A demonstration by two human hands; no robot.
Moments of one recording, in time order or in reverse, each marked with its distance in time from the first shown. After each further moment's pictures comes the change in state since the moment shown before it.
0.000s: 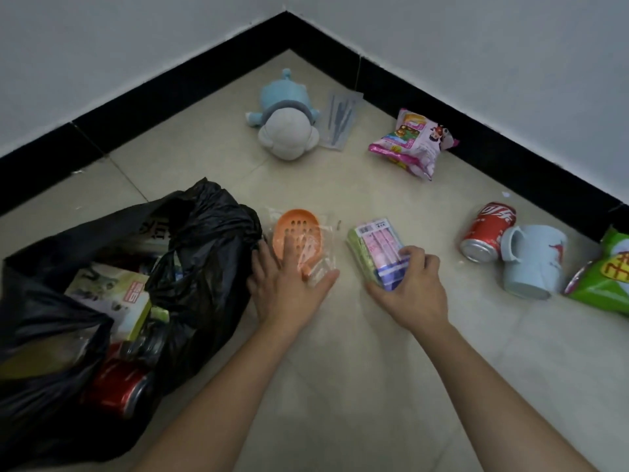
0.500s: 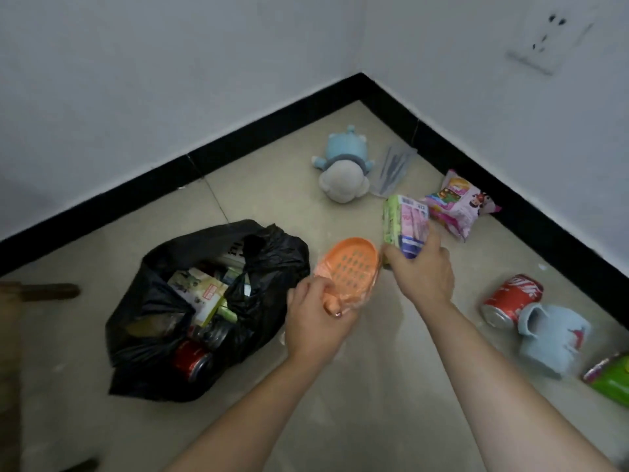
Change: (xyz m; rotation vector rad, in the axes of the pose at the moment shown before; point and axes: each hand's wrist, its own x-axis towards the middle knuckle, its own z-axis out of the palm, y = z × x) left_hand -0.058 0.043 -0.086 -0.410 0.236 -0.004; right_hand 0.048 -0.122 -0.086 0.239 -0.049 0.057
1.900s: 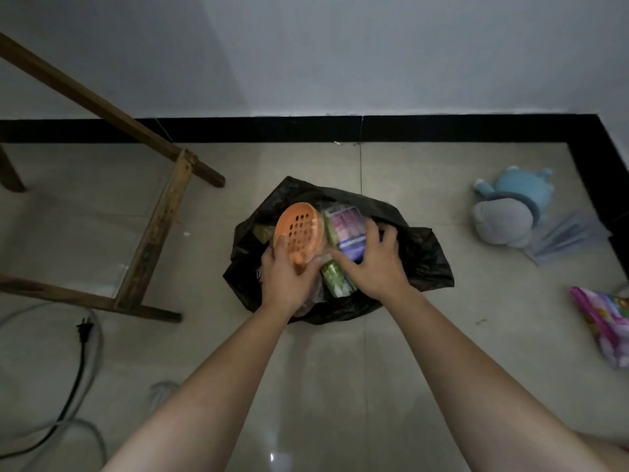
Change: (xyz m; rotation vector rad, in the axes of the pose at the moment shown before) left_hand 0.006 -0.125 -0.138 -0.071 0.342 -0.632; right_hand -0.090 -0.127 0.171 -0.357 -0.704 -0.810
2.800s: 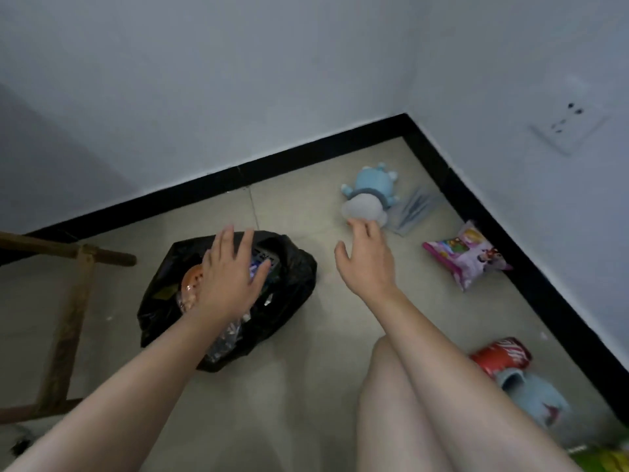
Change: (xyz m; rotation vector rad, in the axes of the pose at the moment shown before) left_hand -0.062 0.146 0.010 0.690 -0.052 0.633; right_hand -0.092 0.105 -0.158 0.024 0.491 0.107
